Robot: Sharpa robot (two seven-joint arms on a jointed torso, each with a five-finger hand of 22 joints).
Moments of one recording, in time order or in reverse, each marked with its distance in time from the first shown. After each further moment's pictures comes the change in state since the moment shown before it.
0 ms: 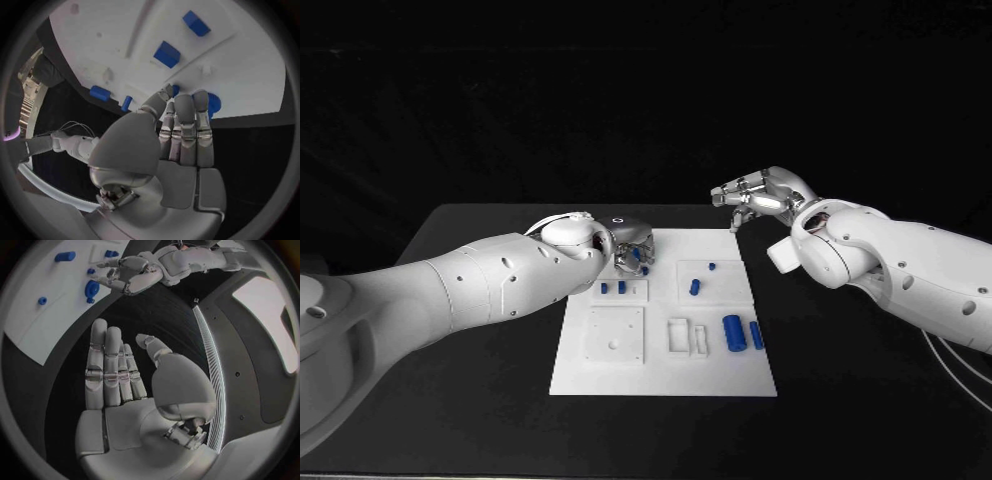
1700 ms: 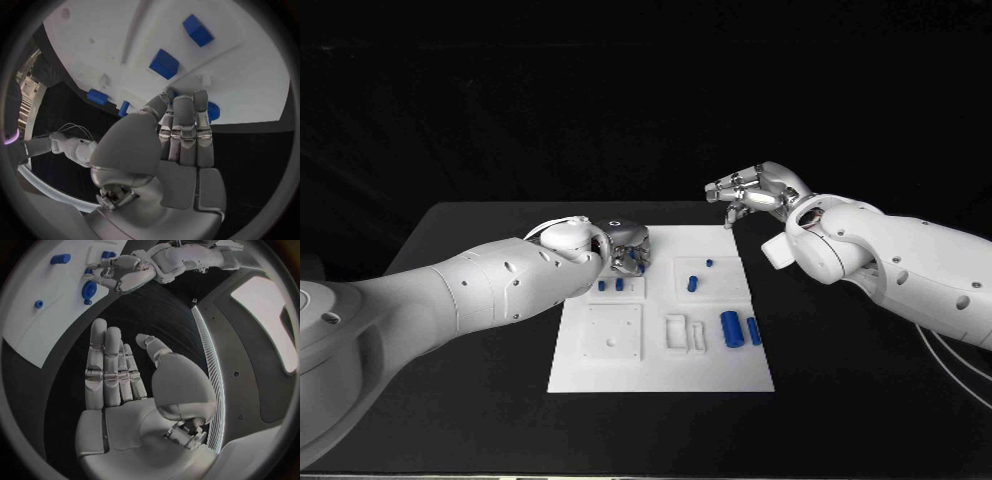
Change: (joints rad) left arm -0.029 0.026 0.001 -0.052 -0.001 -0.015 0.013; left_hand 0.016 0.024 0.030 0.097 -0.023 0.072 0.014 0.000 0.000 0.113 -0.013 0.000 0.000 0.043 0.004 0.015 0.019 0.016 0.029 0.004 0.001 0.000; right arm 0.000 0.001 0.001 0.011 -0.001 -0.002 0.002; right_hand 0.000 0.000 0.000 0.000 0.014 0.003 0.003 0.000 0.000 -0.007 0.000 0.000 0.000 -0.007 0.007 0.011 -0.010 -0.008 -0.001 0.001 0.000 0.001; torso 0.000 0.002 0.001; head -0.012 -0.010
